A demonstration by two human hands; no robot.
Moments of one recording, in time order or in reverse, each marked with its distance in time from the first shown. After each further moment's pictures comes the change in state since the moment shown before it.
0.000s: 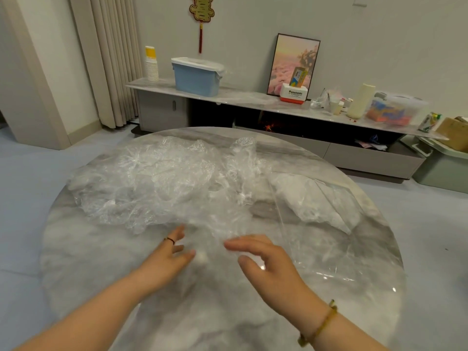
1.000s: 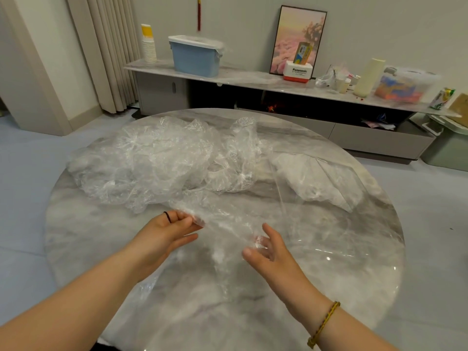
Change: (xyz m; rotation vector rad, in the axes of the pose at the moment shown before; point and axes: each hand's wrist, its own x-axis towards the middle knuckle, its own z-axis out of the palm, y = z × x) left_hand -0.015 0.012 0.002 -0.687 -0.020 -0.005; right_hand -0.033 0.030 -0.004 0.285 0.003 0.521
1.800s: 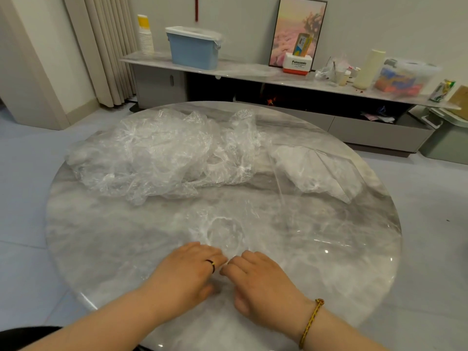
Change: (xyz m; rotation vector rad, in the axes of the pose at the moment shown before) left_hand -0.022 -0.052 0.006 1.583 -0.339 0.715; right_hand 0.001 0.041 0.019 -1.244 0.070 -0.933
